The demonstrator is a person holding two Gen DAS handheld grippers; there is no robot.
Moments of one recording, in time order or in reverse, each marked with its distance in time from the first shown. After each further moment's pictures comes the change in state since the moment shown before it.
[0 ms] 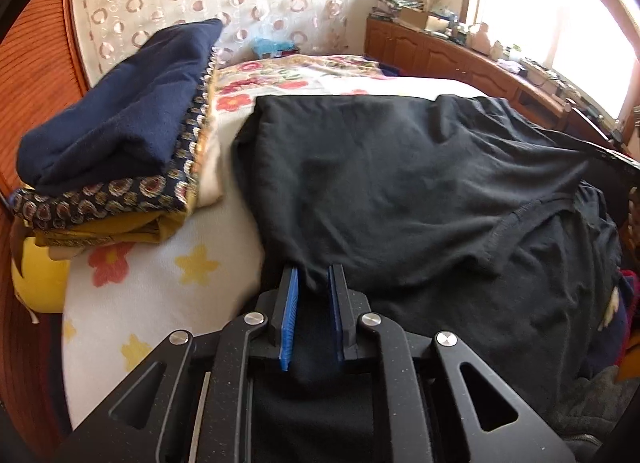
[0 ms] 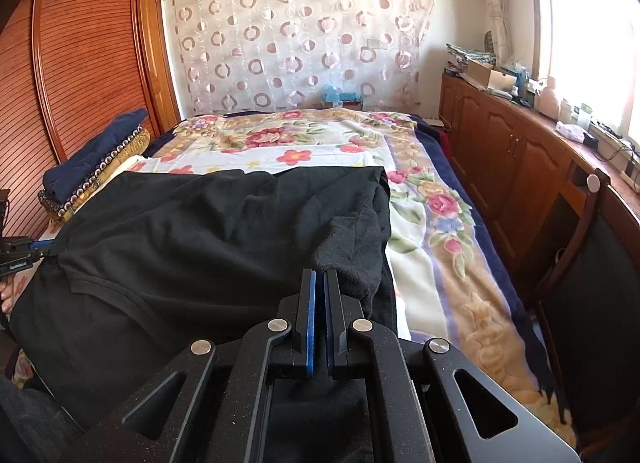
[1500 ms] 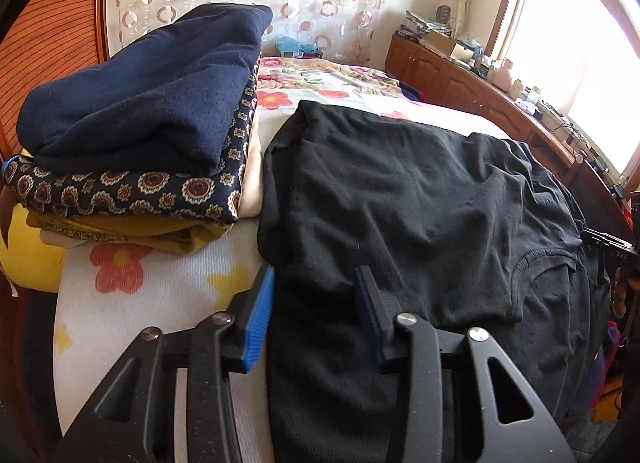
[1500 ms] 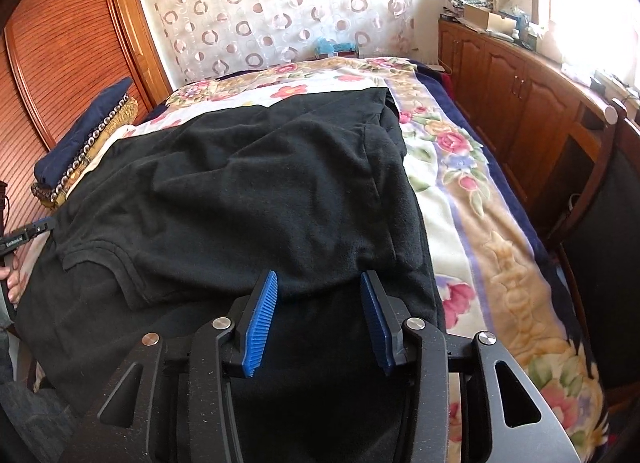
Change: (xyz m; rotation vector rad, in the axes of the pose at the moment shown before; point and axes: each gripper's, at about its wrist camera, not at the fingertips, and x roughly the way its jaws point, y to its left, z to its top) left arm 0.018 0.046 0.014 -0.154 -0.027 -0.029; right arm 0.034 -0.023 0.003 0.104 0.176 0.043
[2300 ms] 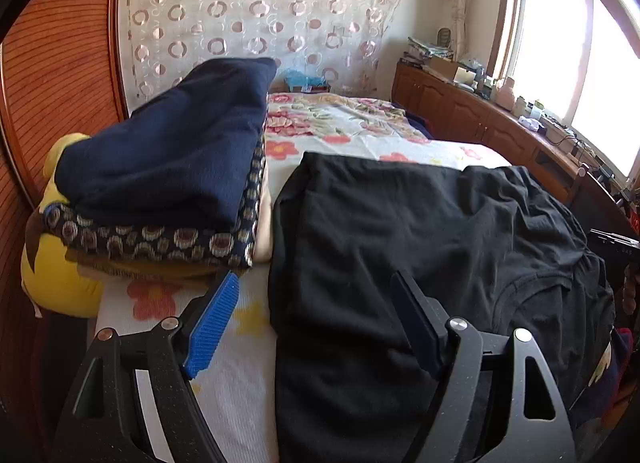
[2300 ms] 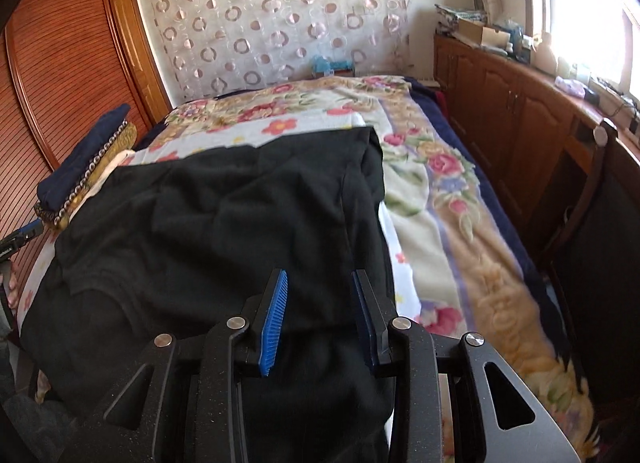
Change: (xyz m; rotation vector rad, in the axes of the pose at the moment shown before) left arm -0.026 -0.011 0.010 0.025 -0.120 0.065; right arm -0.016 0.008 -0.025 0.004 -0.052 -0.005
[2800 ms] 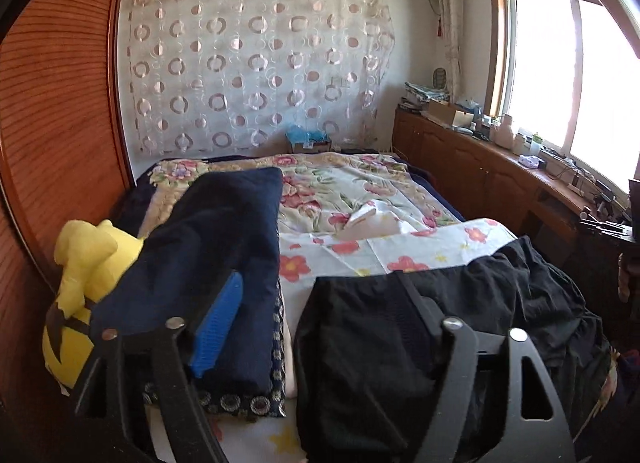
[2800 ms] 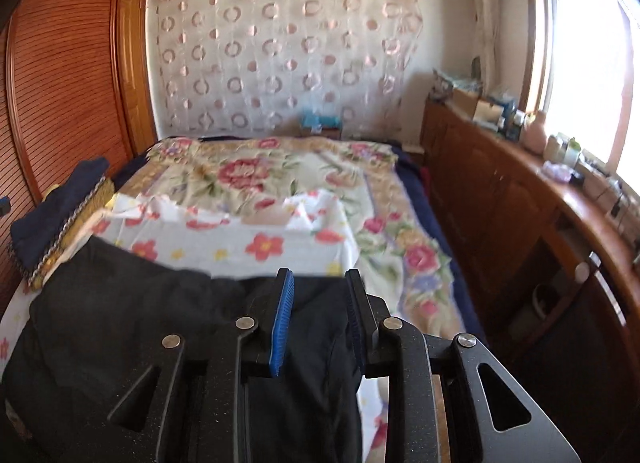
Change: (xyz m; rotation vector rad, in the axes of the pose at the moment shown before) left arm -0.014 0.013 0.086 0.045 -0.171 0.005; right arm 0.031 0.060 0.054 -0.121 -0.159 -0.120
